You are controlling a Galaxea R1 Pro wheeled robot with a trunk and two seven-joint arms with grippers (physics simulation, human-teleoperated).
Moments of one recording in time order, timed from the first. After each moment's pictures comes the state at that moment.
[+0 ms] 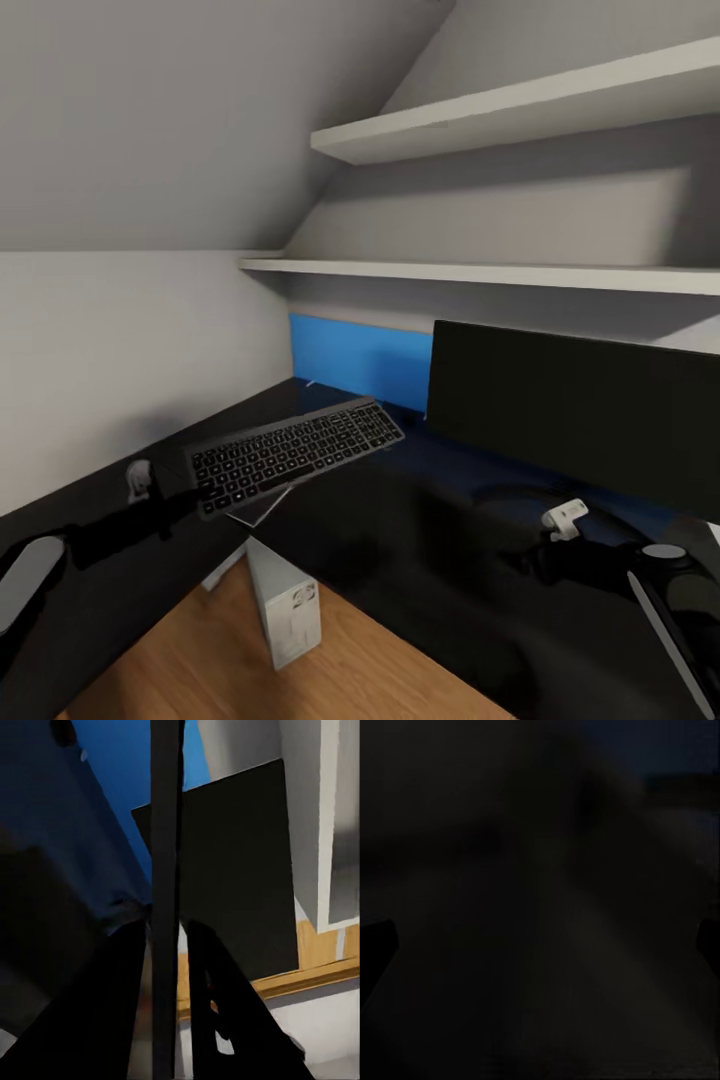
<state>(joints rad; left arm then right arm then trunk) -0.46 0.44 0.08 -1.06 1.27 1.04 -0.58 -0.25 -0.37 -0.05 -1.61 0.03 0.88 0.65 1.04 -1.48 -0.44</state>
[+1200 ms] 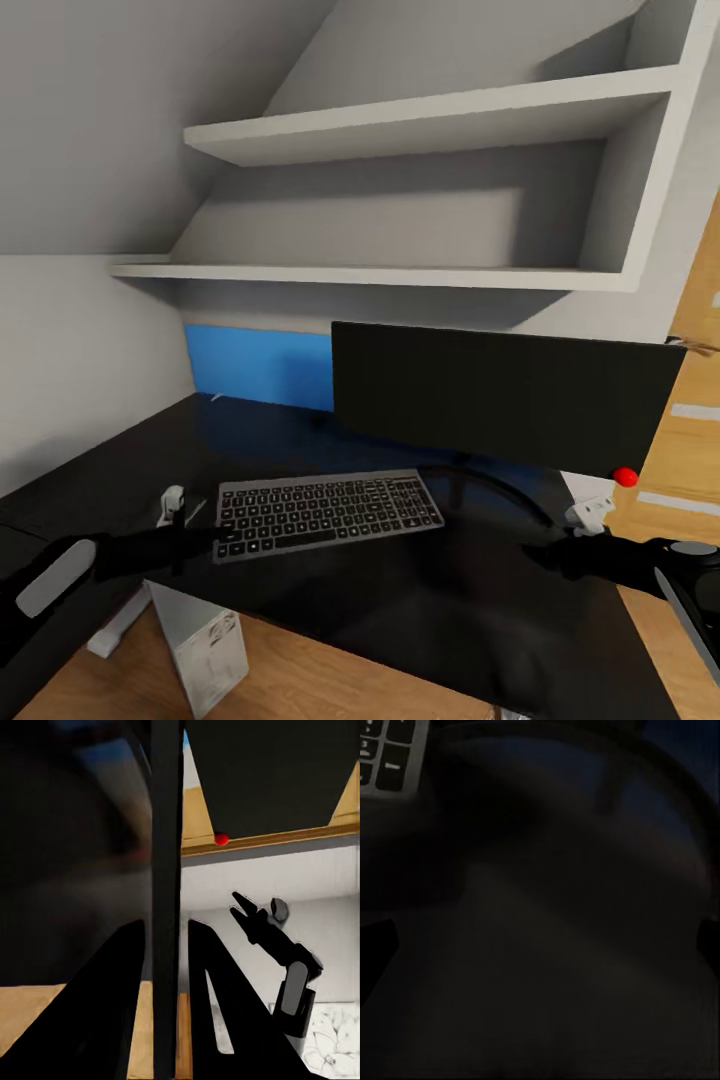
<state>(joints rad) -0.63 0.56 -0.46 -0.75 1.27 1.04 -0.87 -0.25 -0.42 -0.10 -1.61 0.02 0.89 0.65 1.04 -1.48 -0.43</state>
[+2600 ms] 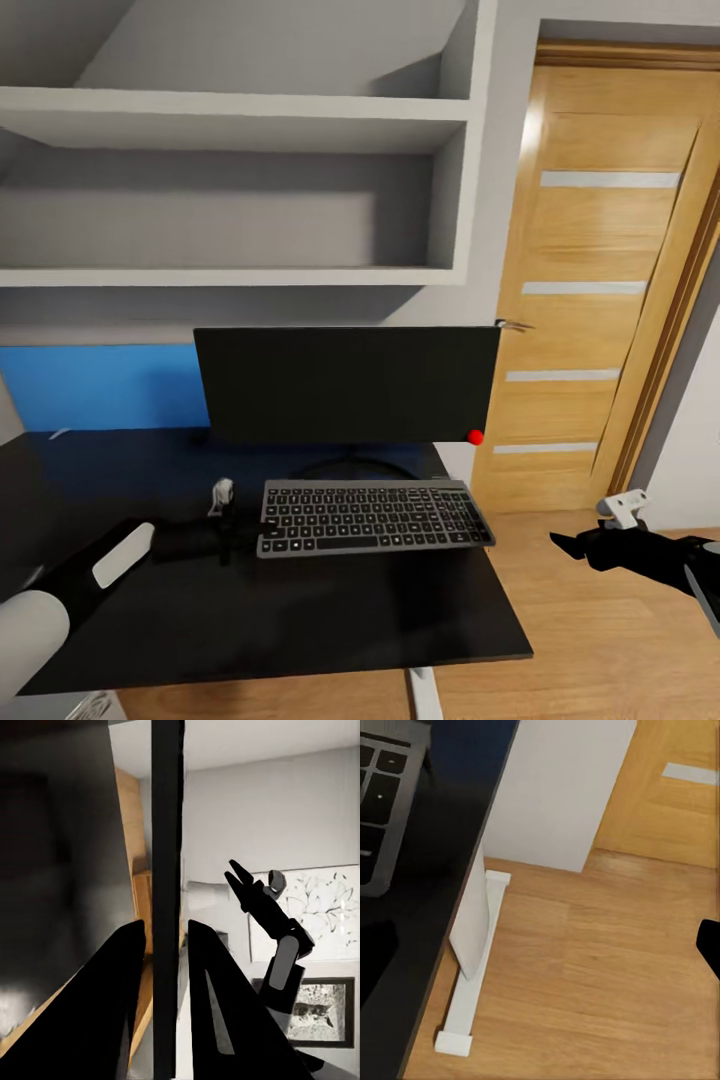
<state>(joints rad) -0.77 0.41 -0.64 -0.60 1.24 1.04 -0.96 -0.25 -0.42 -0.22 -1.60 0.10 0.85 0.65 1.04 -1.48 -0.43</state>
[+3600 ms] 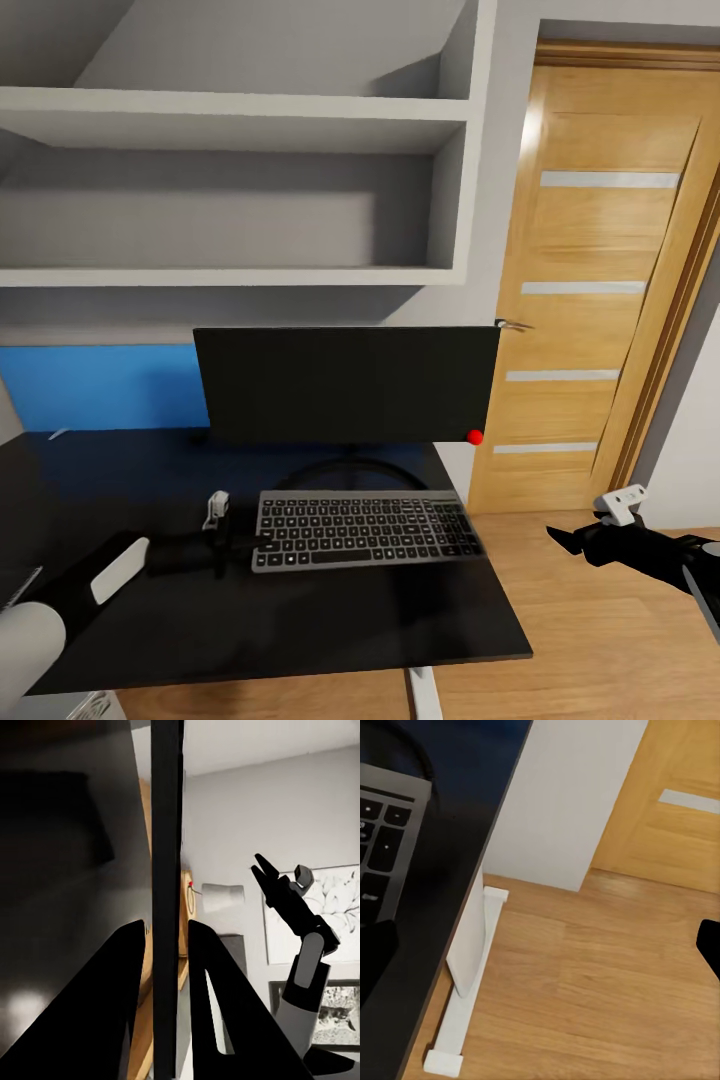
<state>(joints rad) -0.74 0.41 -0.62 -0.55 1.13 0.97 -1.05 -0.25 -0.41 -0.22 -1.59 0.10 0.78 0.65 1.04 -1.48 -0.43</state>
